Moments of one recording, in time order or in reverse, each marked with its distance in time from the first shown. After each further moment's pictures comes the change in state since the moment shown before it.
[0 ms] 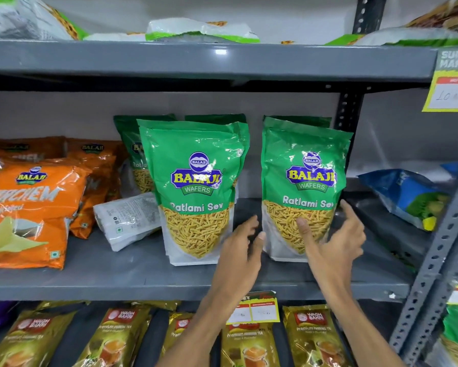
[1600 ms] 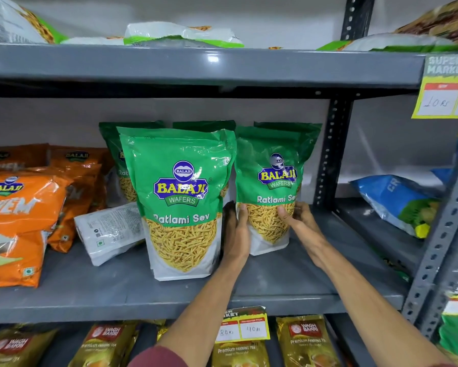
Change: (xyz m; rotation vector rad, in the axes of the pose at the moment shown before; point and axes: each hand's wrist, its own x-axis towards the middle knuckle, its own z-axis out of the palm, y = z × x) left_hand 0.092 -0.034 0.050 -0.433 0.156 -0.308; right_hand 0.088 0.040 0.062 0.451 -0.604 0.284
